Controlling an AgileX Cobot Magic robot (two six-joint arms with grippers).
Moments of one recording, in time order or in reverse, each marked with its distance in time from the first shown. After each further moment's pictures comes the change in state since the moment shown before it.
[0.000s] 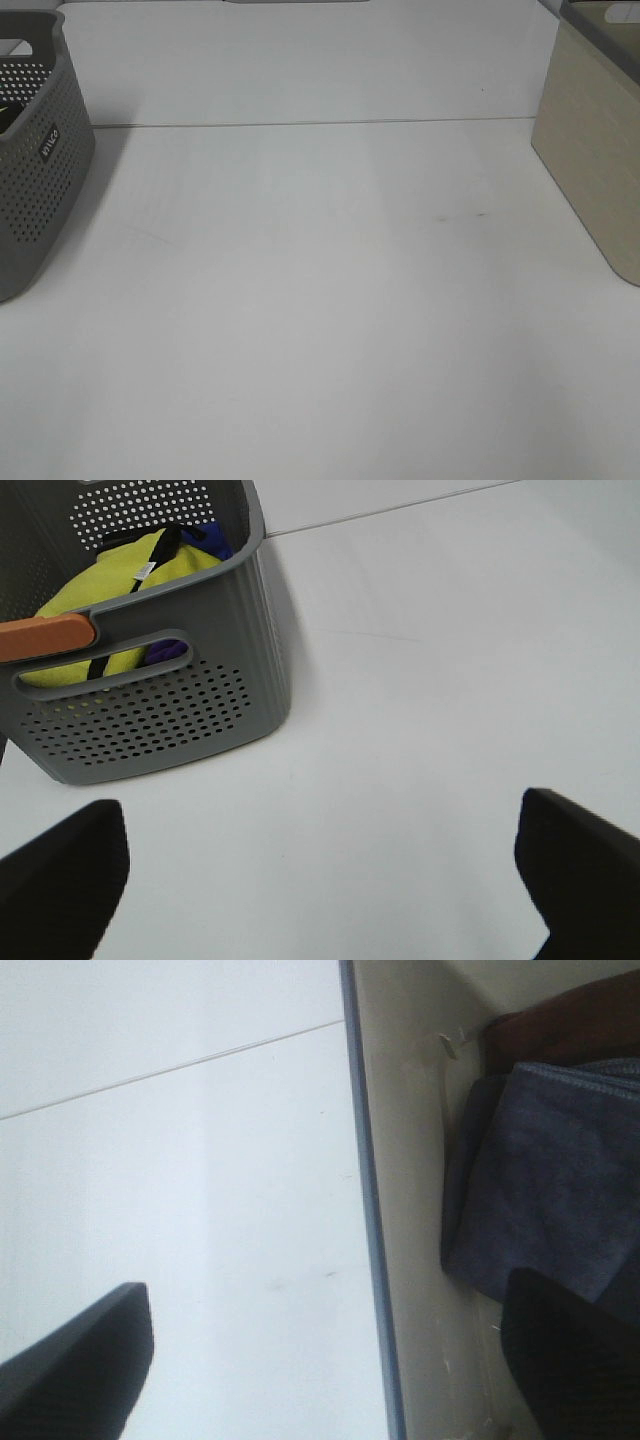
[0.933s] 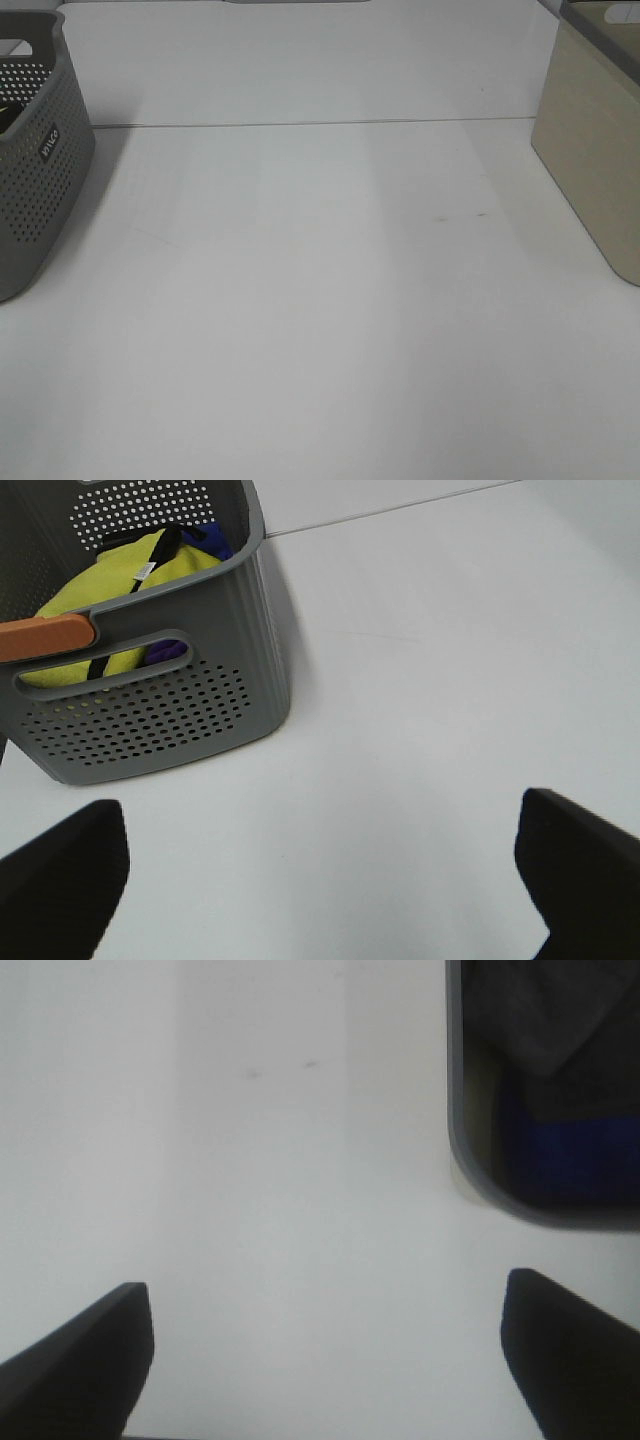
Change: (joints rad) left arm 0.000 0.000 0.000 0.000 0.000 0.000; right arm 0.187 -0.563 0.568 -0.275 0.011 0.055
